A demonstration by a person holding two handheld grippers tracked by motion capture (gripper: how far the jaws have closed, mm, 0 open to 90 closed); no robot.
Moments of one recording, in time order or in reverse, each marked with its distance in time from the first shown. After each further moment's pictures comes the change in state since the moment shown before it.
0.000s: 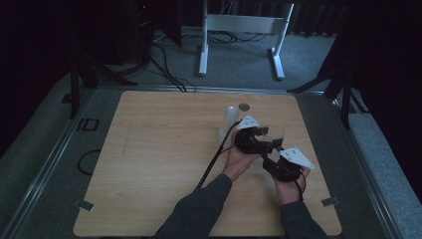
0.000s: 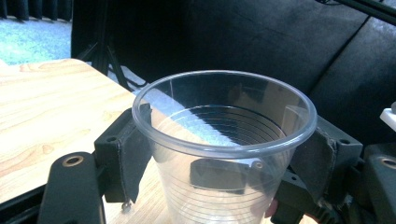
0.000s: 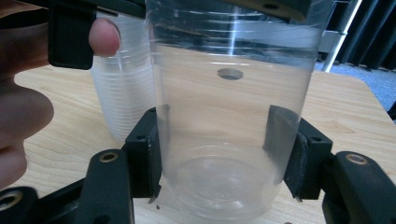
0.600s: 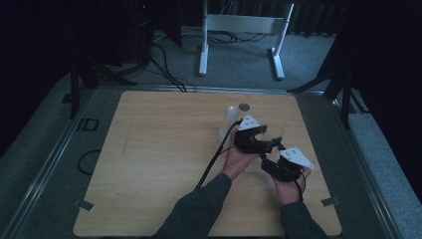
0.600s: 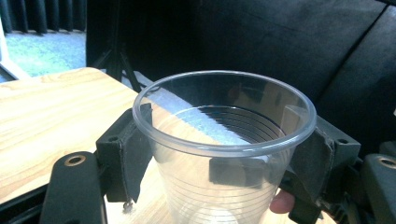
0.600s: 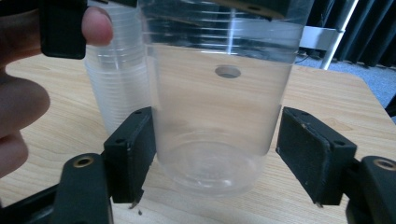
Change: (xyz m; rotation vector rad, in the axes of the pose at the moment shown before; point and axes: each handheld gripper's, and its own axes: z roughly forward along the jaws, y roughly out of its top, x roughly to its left) left arm -0.001 0.001 -0.001 -0.003 0.052 0.060; right arm -0.001 -0.001 0.000 0.006 -0.010 0.004
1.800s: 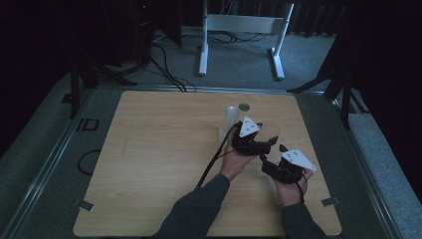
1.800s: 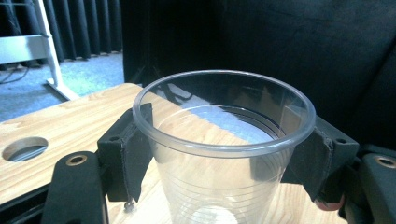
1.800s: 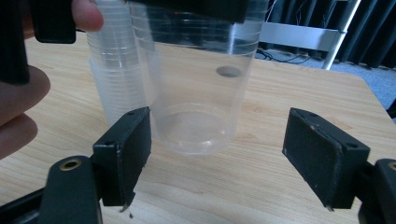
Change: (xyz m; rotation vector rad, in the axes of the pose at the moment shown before) left arm -0.005 -0.005 -0.007 -0.028 0.137 0.127; right arm -0.001 -0.002 -0.005 -0.005 0.008 0.002
